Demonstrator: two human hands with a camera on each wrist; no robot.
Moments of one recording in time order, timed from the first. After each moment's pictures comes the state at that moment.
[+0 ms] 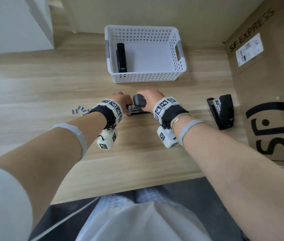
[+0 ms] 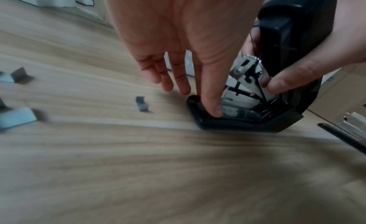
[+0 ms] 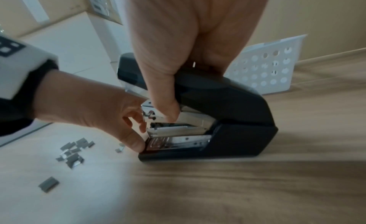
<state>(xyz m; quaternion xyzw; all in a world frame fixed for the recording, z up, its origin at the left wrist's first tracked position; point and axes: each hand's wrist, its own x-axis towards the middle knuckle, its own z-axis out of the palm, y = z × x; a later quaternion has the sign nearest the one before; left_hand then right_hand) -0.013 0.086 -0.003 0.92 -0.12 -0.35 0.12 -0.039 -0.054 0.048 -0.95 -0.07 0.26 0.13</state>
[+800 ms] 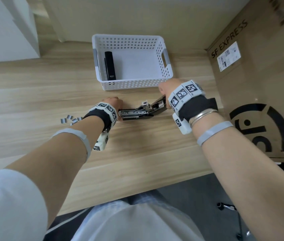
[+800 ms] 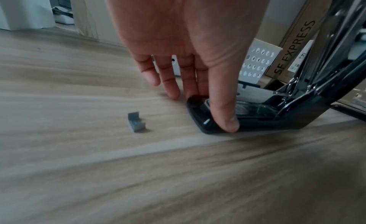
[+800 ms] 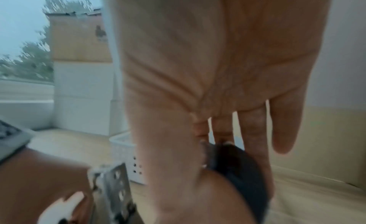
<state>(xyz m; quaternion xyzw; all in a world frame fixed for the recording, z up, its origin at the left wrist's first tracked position) -0.002 0.074 0.009 0.92 -0.19 -0.34 0.05 -0.020 -0.118 0.118 -0.94 0.00 0.32 -0.13</state>
